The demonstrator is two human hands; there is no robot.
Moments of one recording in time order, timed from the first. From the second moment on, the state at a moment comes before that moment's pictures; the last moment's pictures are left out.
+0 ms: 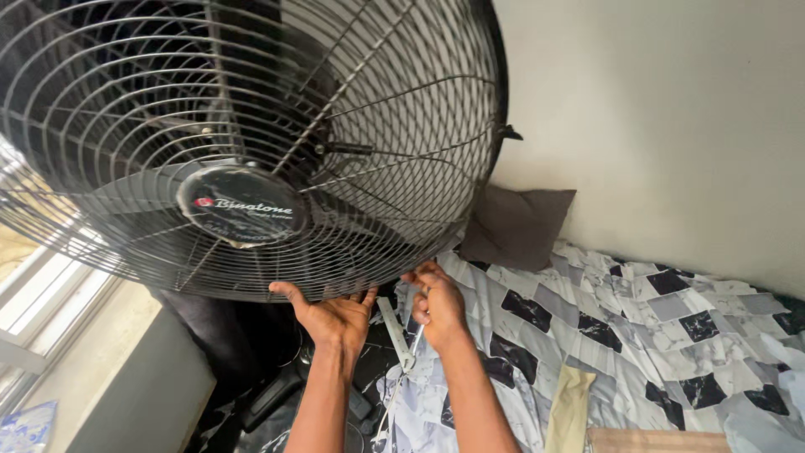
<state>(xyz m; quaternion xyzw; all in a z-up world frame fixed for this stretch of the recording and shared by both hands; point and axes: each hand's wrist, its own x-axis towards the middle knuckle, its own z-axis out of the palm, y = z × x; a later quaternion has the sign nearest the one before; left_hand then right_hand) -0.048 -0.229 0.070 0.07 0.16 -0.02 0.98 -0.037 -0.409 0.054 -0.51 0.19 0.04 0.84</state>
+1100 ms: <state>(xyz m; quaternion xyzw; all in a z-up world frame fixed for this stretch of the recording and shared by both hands) -0.014 -0.290 0.052 0.02 0.17 0.10 0.98 -0.005 -0.512 0.078 -0.58 0.09 0.17 0.79</state>
